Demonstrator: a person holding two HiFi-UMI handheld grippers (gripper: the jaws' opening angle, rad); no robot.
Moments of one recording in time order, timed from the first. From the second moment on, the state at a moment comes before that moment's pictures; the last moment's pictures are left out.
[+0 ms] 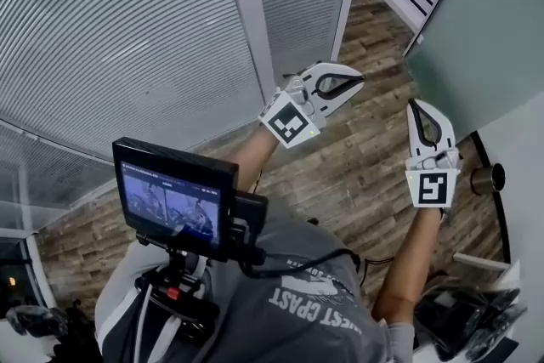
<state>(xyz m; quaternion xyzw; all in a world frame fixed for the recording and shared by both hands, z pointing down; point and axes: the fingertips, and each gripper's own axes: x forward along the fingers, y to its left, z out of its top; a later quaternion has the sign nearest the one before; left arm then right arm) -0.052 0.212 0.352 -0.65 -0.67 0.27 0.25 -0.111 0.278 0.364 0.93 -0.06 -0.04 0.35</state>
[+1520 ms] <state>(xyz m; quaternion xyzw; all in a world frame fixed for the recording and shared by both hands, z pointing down) 0.365 0.262 0.393 -0.71 -0.61 0.23 0.26 0.417 0.379 0.410 0.94 -0.15 -0.03 0.31</state>
